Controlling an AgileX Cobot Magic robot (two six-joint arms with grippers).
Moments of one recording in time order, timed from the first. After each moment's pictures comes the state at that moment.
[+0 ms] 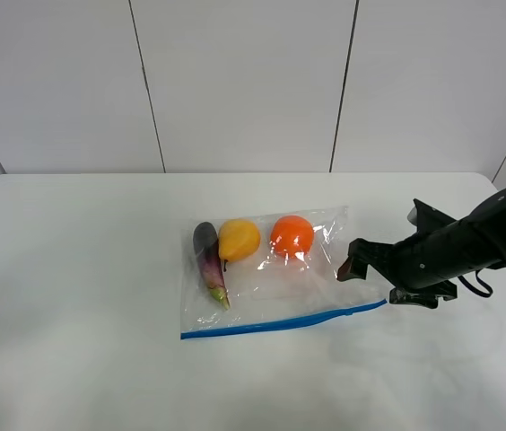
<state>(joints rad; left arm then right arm) -0.05 -0.01 -0.49 0.06 1.07 -0.02 0.12 1.73 -0.72 0.96 0.33 -0.48</state>
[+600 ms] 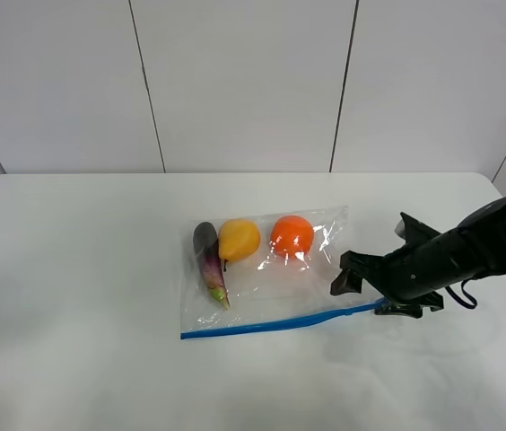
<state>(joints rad) -0.05 -0.01 -0.49 0.06 1.07 -0.02 0.12 1.81 -0.72 1.12 0.39 -0.66</state>
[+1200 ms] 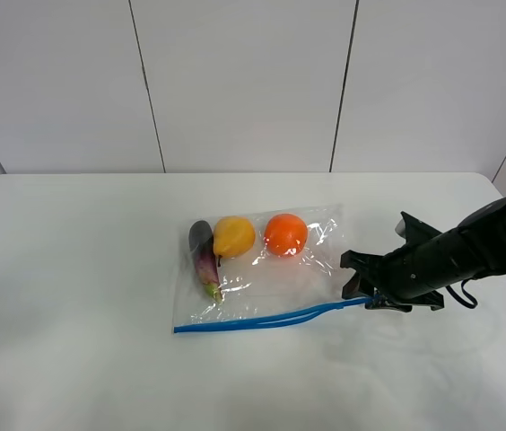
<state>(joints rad) -0.05 -0.01 -0.49 0.06 1.07 -0.02 0.12 1.81 -0.72 1.13 0.38 -0.67</state>
